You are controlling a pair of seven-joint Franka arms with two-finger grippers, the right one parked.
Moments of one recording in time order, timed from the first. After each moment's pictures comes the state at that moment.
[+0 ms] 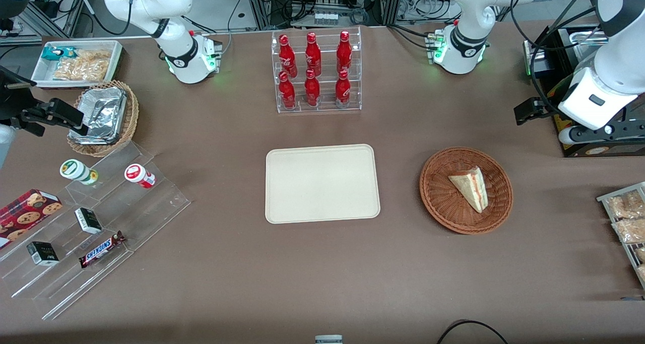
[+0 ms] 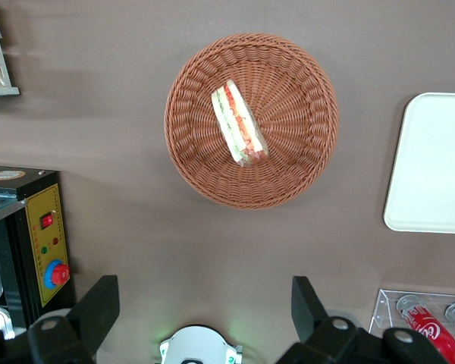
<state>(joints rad) -0.07 0.00 -0.05 -1.61 0.03 1.44 -0.20</state>
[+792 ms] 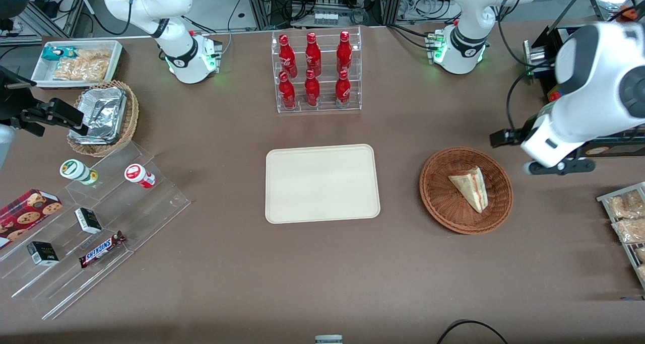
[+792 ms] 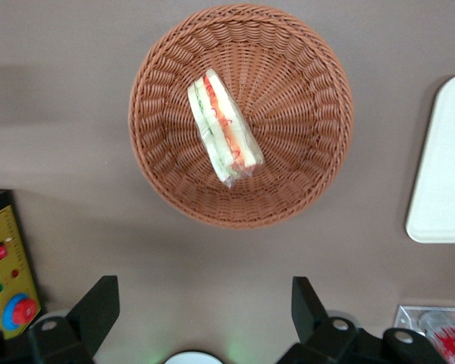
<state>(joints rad) -0.07 0.08 -0.05 -1.82 0.01 1.68 -0.16</state>
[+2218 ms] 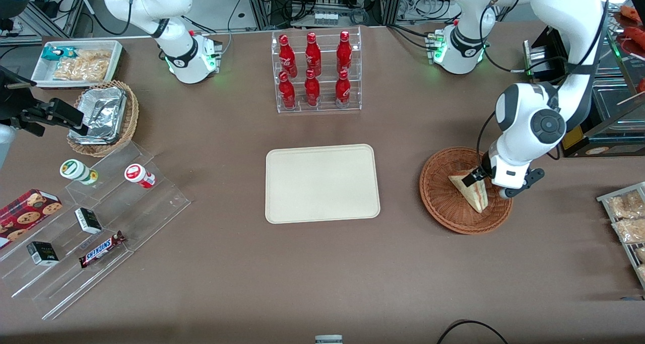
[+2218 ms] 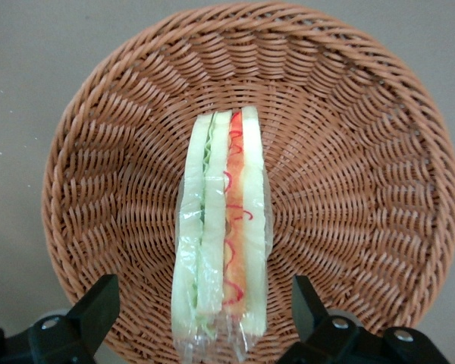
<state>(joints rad) -0.07 0.20 -0.05 -2.24 0.01 2.39 -0.67</state>
